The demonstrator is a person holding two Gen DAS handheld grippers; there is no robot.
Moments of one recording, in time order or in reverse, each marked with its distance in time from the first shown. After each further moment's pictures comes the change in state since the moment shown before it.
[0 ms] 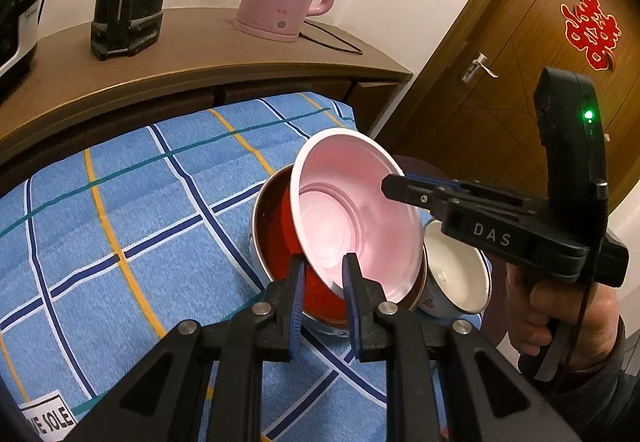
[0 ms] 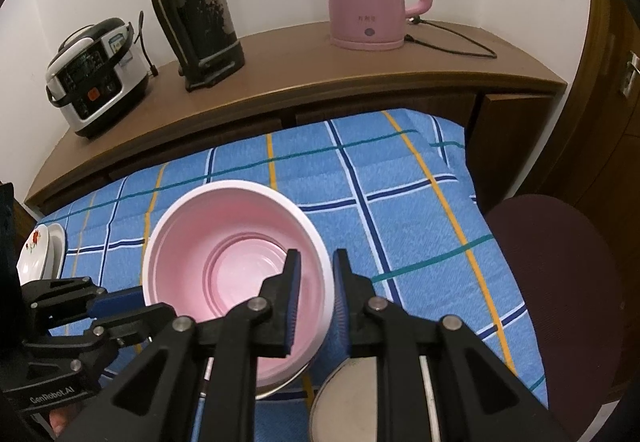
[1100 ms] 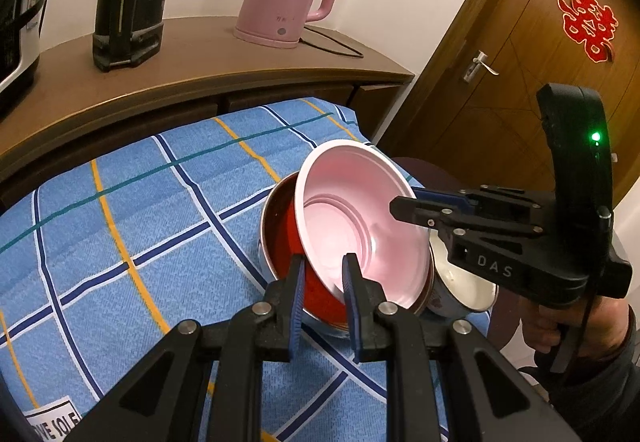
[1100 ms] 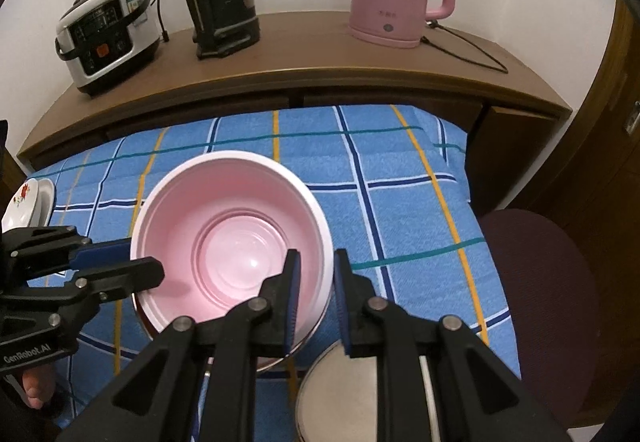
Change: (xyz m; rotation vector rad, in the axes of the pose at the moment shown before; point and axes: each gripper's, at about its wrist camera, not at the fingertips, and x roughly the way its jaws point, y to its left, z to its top) left arm -0.003 -0.003 -0.001 0.032 -0.016 0.026; right arm -0.001 0.013 -0.009 -0.130 0.040 -0.052
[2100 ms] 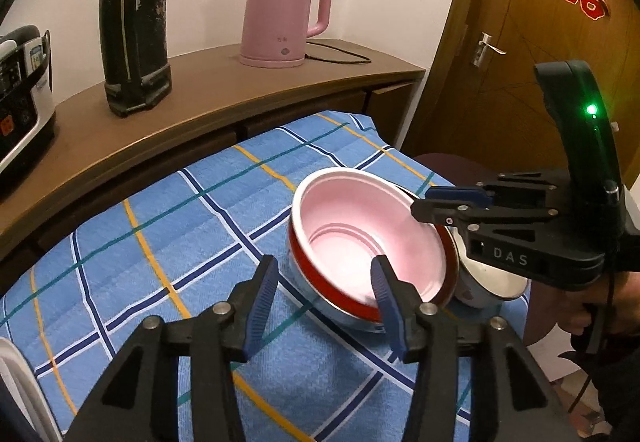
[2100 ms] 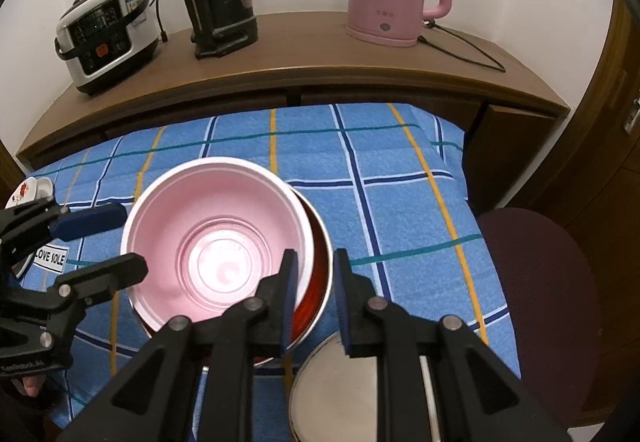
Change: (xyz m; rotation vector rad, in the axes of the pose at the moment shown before) left arm -0.007 -0.012 -0.002 0.144 -0.043 0.150; right arm 0.000 -0.001 -0.003 -0.002 -0.002 -0.005
